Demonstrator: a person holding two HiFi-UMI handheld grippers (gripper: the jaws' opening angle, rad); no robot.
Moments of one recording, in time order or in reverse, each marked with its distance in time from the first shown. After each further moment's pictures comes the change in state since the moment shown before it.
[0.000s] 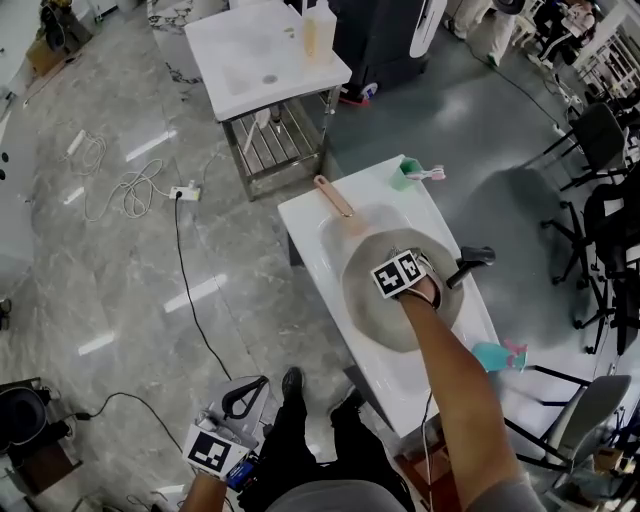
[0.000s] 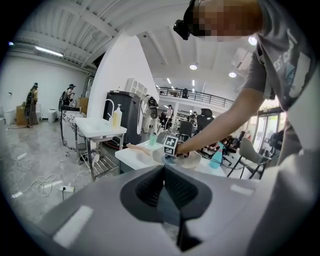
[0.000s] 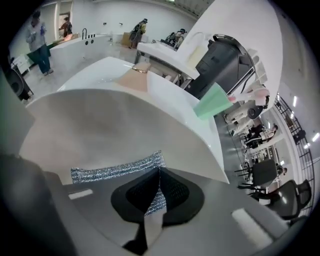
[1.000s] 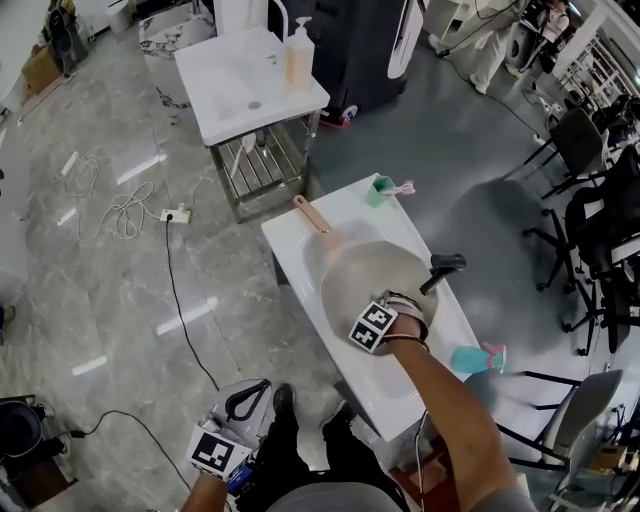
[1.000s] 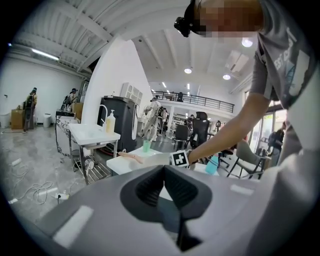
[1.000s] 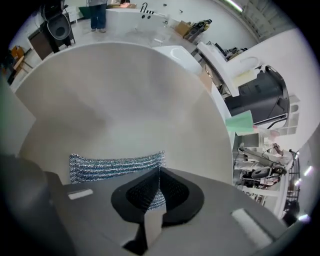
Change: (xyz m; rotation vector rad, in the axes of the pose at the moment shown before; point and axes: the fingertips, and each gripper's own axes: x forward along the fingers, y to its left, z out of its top) left arm 0.011 -0.034 0.026 0.019 -0.042 -0.038; right arm -0.046 0.058 -0.067 -0.500 0.089 0.034
